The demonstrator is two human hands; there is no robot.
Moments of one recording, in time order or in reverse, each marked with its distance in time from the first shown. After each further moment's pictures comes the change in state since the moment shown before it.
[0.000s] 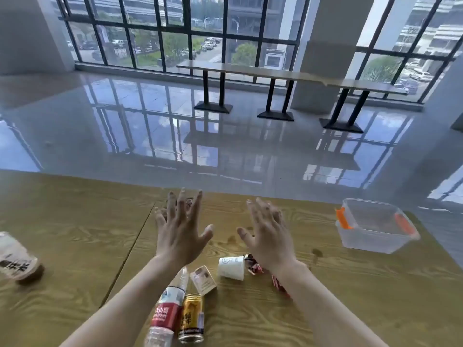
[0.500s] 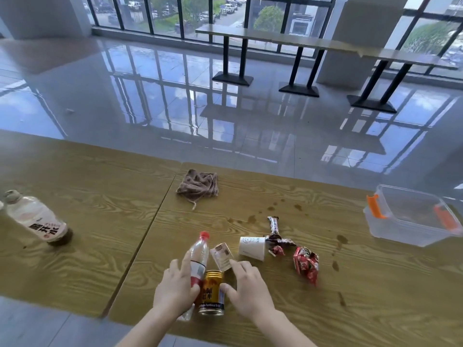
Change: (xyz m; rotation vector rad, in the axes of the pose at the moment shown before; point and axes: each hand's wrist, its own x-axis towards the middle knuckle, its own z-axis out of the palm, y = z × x) left_hand -0.141 -0.063 0.095 -0.216 -0.518 -0.454; right_hand -0.090 -0.058 0.136 0.332 -0.481 0.127
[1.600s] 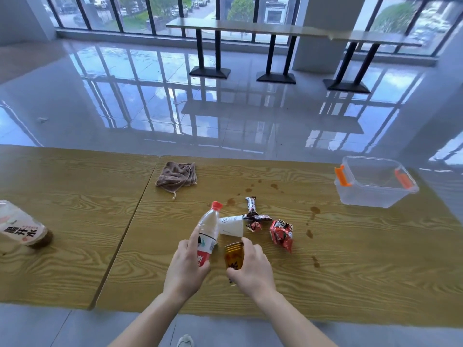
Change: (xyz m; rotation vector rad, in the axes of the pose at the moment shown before) left_hand -0.042 0.063 0.003 -0.245 0.158 0.281; right_hand -0.045 0.030 -0.020 0.135 0.159 0.242
